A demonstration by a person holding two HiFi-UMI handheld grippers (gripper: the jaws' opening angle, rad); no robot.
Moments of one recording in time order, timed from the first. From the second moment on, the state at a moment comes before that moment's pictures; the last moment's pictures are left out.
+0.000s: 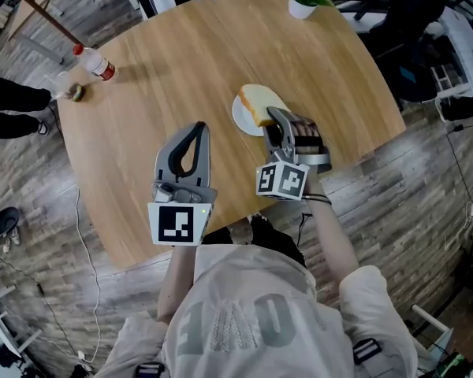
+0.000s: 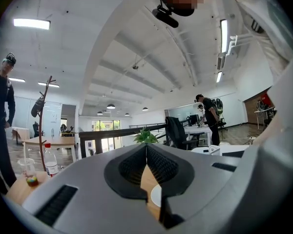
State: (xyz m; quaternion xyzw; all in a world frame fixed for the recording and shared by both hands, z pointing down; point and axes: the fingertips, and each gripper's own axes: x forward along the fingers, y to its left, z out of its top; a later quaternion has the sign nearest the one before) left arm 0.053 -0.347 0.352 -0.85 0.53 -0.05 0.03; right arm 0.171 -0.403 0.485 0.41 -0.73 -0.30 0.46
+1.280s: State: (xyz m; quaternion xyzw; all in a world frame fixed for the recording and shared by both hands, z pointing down) left arm -0.002 -0.337 0.390 -0.81 0.58 -0.06 0.00; right arm 0.170 -0.422 0.607 0.23 -0.75 -0.20 0.59
